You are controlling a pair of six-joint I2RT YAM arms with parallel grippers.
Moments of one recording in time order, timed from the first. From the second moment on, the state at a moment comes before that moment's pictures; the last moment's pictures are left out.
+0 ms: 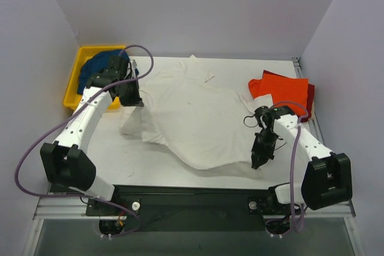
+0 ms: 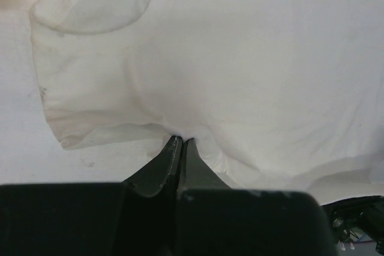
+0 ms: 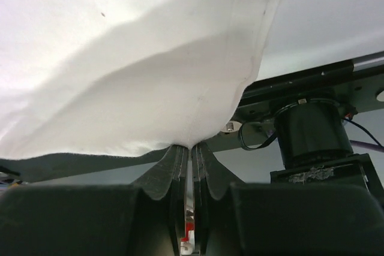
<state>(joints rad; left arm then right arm) -0.22 1.49 1.44 -0.95 0.10 -0.38 0.27 1.31 0.87 -1.28 -0.09 0.64</state>
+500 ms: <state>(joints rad) -0.22 1.79 1.76 -0.93 0.09 -0.35 -0.01 1.53 1.06 -1.24 -0.08 0.48</state>
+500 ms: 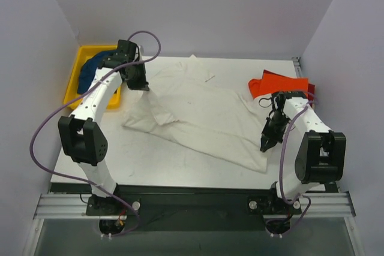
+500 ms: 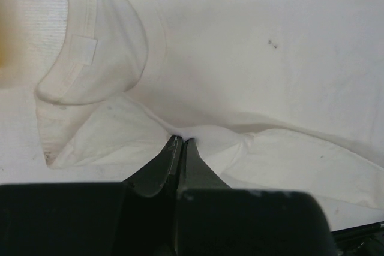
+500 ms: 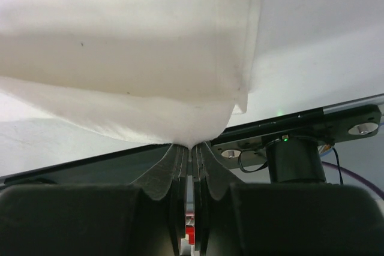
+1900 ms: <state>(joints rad) -0.03 1.57 1.20 -0.77 0.13 -0.31 0.17 1.54 0.99 -1.10 -0.14 0.53</state>
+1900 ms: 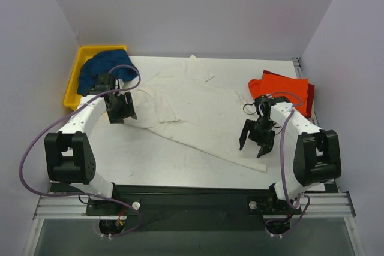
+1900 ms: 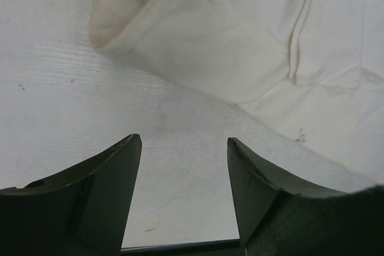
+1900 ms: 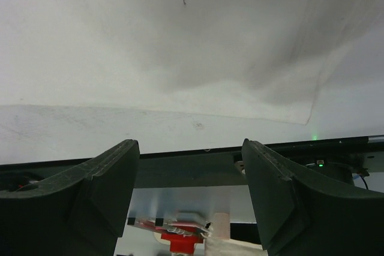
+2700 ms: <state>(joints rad) 0.02 1.76 1.14 -0.62 0.10 -0.33 0.17 1.71 0.99 -1.05 -0.06 0.53</state>
